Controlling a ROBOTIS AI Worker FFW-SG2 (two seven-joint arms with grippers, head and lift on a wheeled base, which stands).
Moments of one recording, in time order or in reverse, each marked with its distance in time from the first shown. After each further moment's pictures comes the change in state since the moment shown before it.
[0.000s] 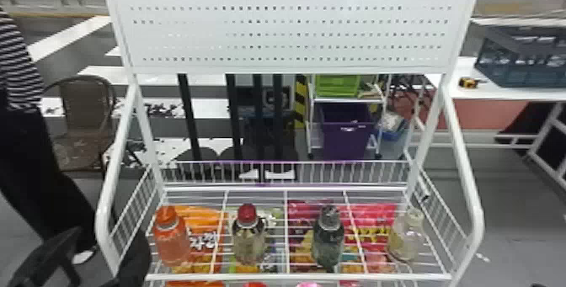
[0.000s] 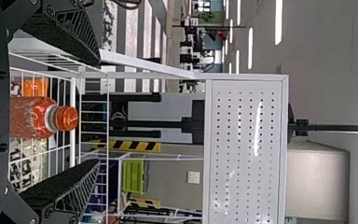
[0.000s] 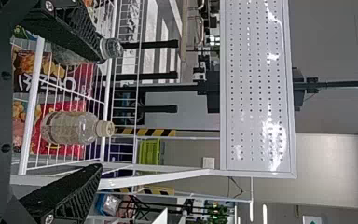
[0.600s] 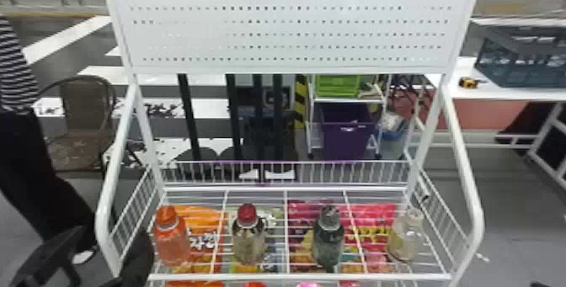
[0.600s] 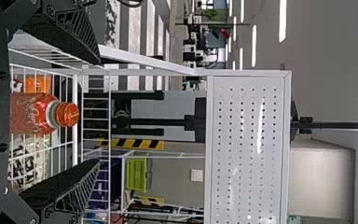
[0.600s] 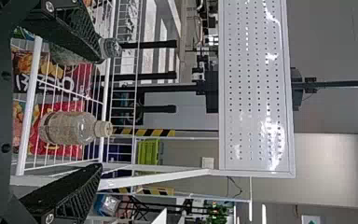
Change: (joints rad) left arm -0.001 0.000 -0.003 -0.029 0.000 0.046 0.000; right arm -0.005 0.000 0.000 0.001 -0.003 0.000 0.003
